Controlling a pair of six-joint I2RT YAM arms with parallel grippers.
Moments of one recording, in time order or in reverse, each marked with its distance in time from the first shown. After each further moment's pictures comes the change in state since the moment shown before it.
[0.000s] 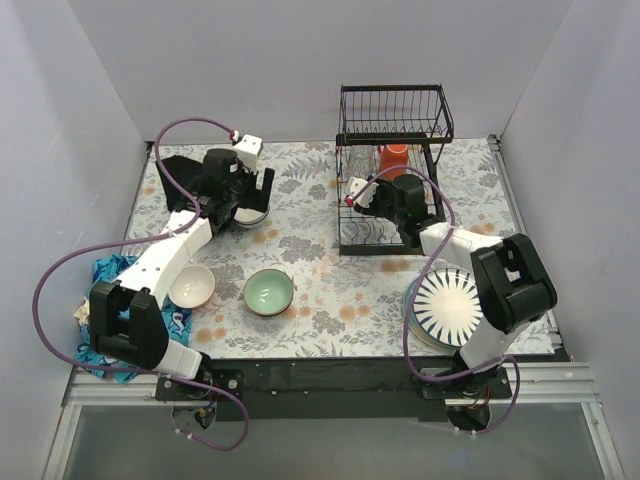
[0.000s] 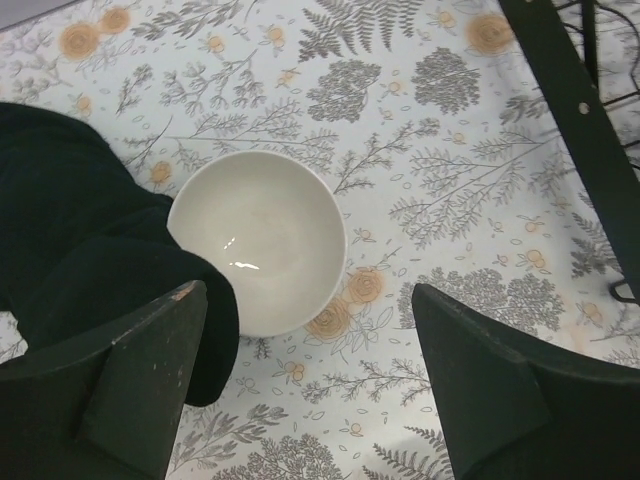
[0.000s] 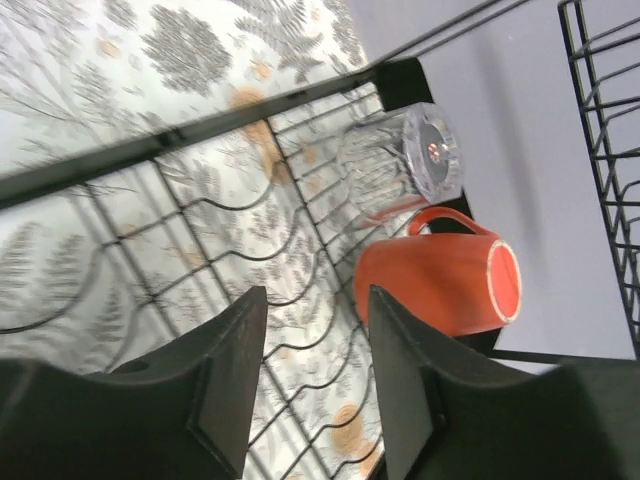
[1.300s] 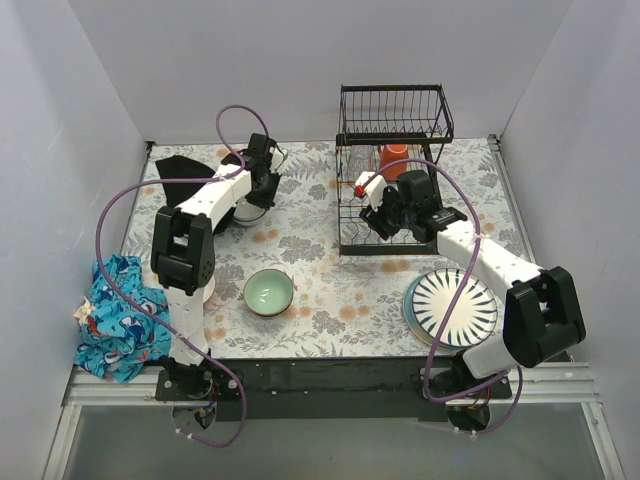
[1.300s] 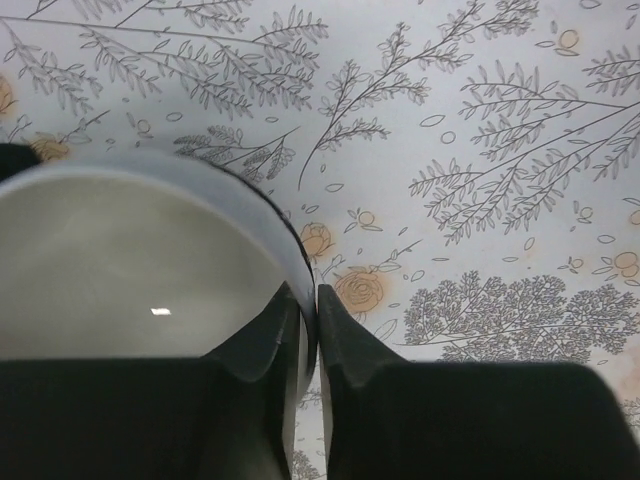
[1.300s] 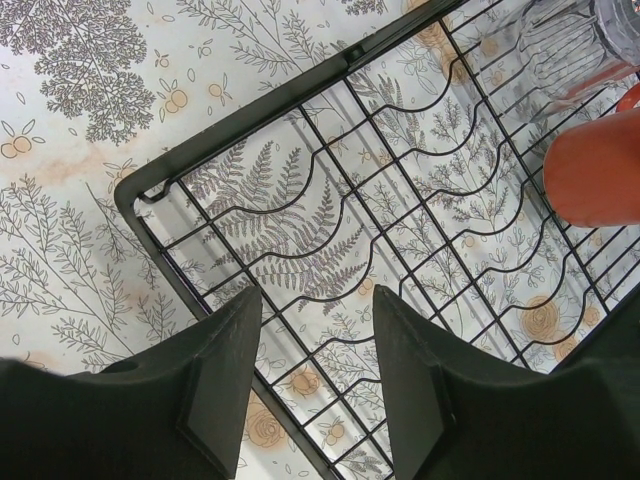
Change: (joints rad) left arm -0.022 0.603 0.536 -0.452 -0.007 -0.053; right arm 0.037 -0.260 0.097 -0.677 -0.075 0.397
